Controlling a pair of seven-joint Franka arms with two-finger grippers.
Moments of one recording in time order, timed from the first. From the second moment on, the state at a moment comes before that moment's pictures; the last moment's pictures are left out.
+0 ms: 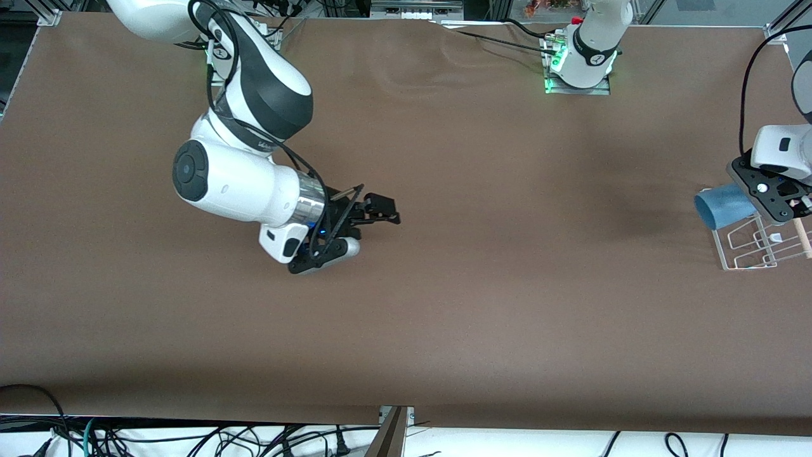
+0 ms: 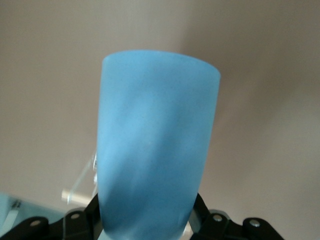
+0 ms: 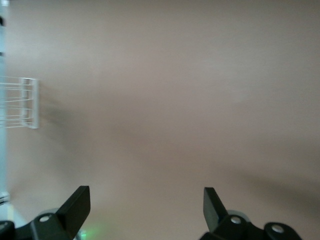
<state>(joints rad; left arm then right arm) 0.40 0.09 -0.25 -1.85 0.43 1.81 1.14 0.28 0.64 0.30 -1.14 0.32 1.96 0.22</state>
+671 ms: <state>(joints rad) 0.48 0.07 -0.25 -2.05 0.89 1.74 1.10 0.09 0.35 0.26 -1.32 -0.03 1.70 0.14</state>
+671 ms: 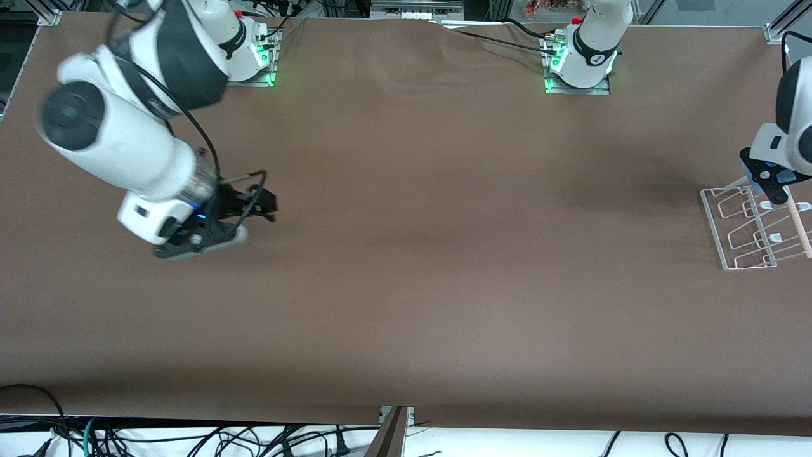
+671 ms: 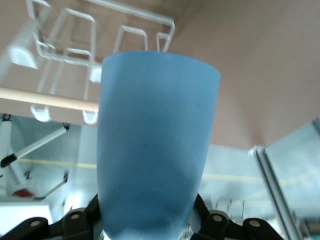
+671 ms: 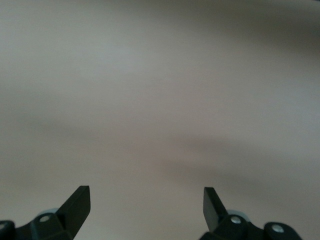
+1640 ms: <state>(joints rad) 0.51 0.13 -0.25 -2.21 1.25 1.88 1.09 -0.02 0.03 0.08 -1.52 -0.09 1.52 0.05</state>
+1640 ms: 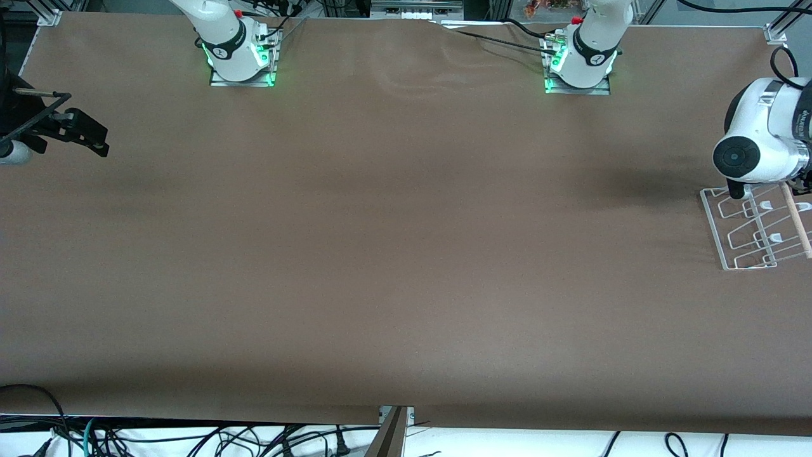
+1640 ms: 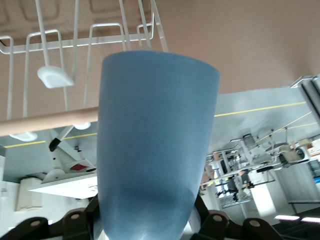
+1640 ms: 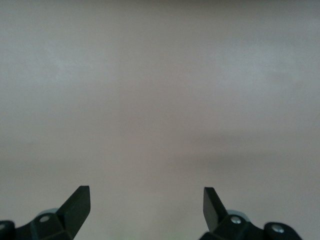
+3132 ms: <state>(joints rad) 0.52 0.13 -0.26 -2.28 1.37 1.98 0.97 -0.03 0.03 0.08 -1.51 -0.09 1.52 0.04</state>
